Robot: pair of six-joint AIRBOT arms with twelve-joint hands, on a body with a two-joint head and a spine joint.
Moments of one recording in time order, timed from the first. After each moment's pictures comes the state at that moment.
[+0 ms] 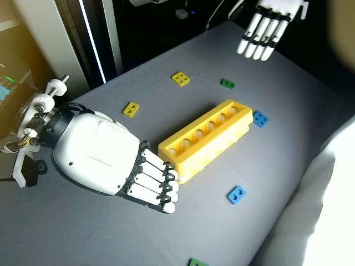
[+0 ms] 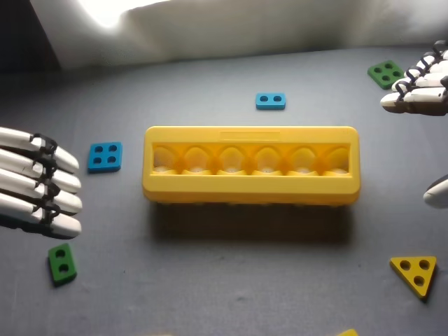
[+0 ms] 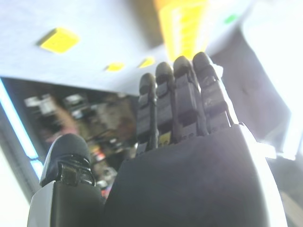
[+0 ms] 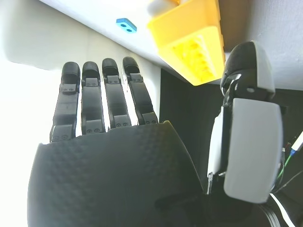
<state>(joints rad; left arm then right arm) 0.39 -0.61 0.90 1.39 -1.16 -0.09 -0.17 -0.70 0.92 0.24 0.03 -1.44</state>
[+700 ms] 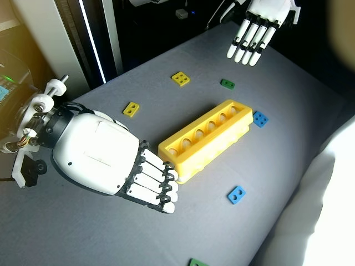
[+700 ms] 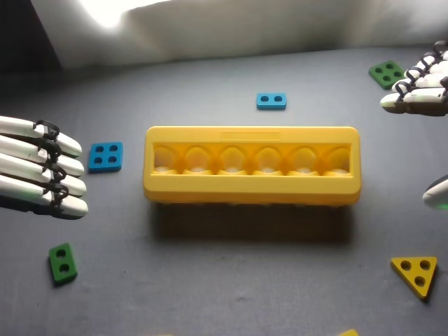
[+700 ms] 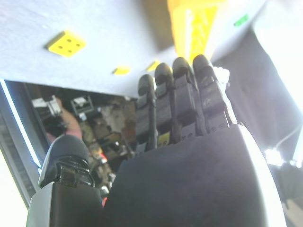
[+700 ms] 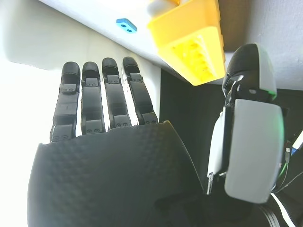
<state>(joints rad) 0.39 -0.61 0.89 1.36 -1.09 -0.08 -0.17 -0.70 0.91 0.24 0.03 -1.44</state>
